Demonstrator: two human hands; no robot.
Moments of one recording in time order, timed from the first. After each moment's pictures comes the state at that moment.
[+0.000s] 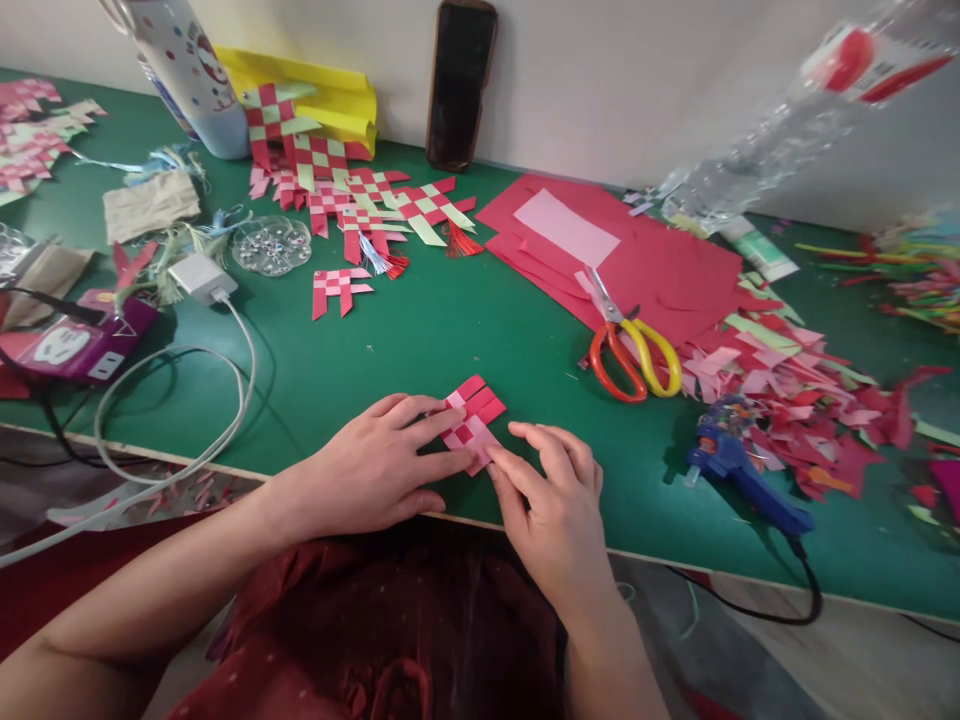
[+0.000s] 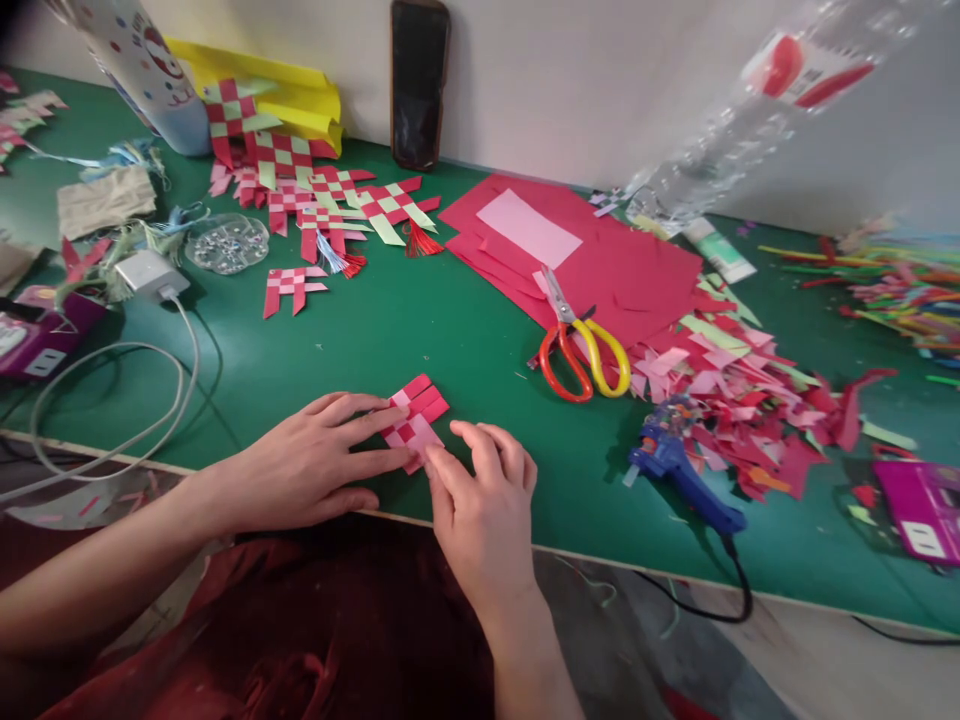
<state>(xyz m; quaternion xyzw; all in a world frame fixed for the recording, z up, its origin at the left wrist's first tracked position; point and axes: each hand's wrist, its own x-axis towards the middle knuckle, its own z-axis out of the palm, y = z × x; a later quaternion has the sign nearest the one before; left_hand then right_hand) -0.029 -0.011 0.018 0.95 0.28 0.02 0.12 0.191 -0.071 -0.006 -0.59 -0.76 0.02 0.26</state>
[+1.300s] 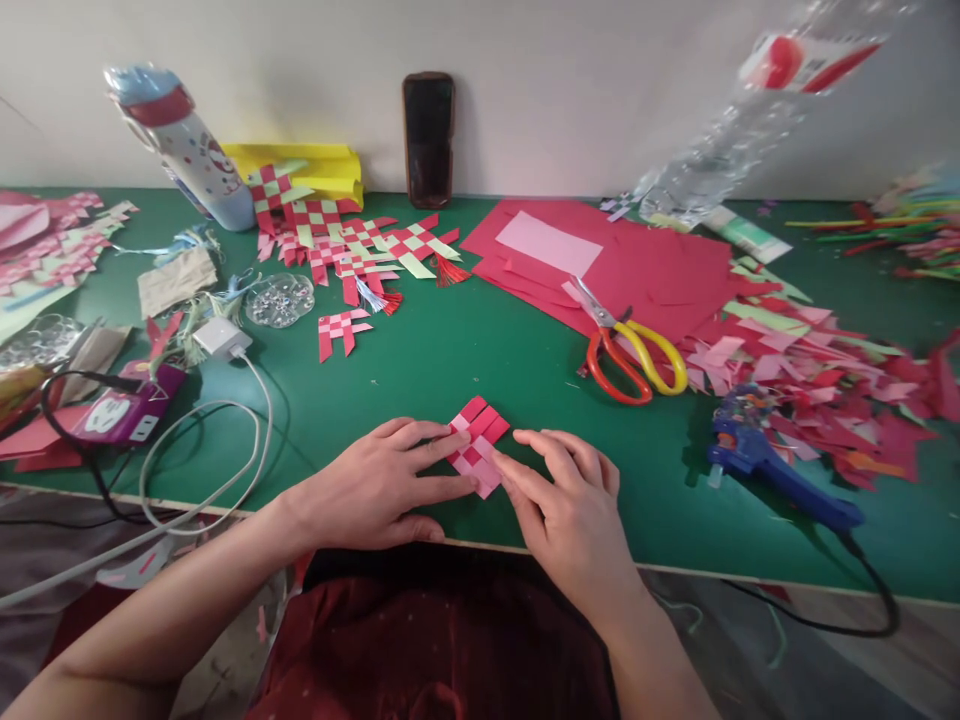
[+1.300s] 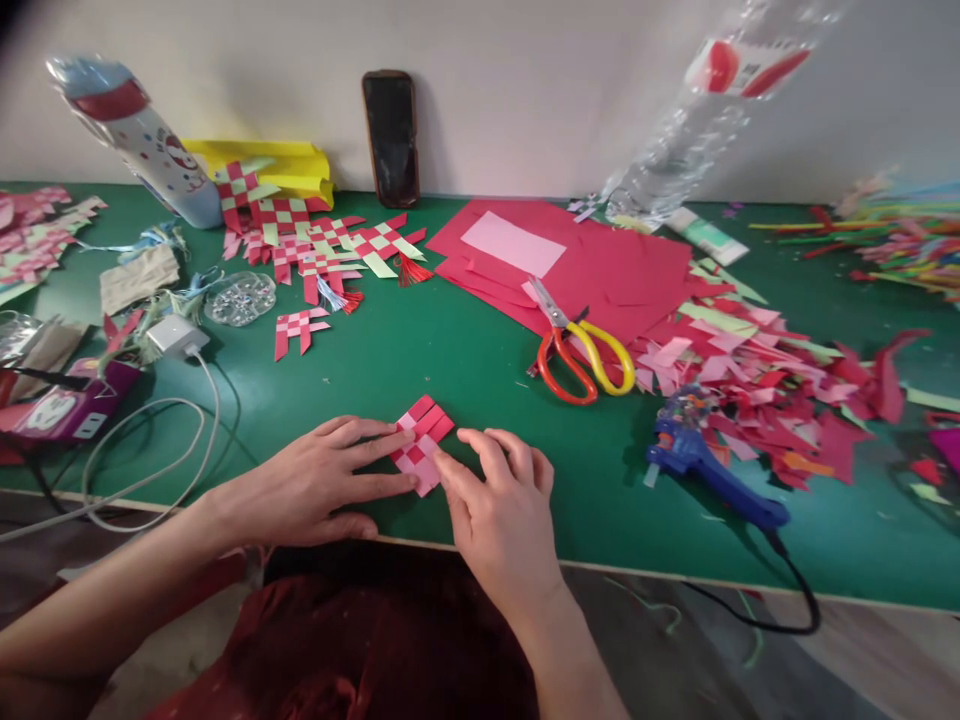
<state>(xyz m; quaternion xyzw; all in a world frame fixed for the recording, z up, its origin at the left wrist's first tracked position) -0.041 0.009 0.022 0.97 0.19 0.01 0.14 0.198 -0.063 -0.012 -0.59 -0.77 0.01 0.24</state>
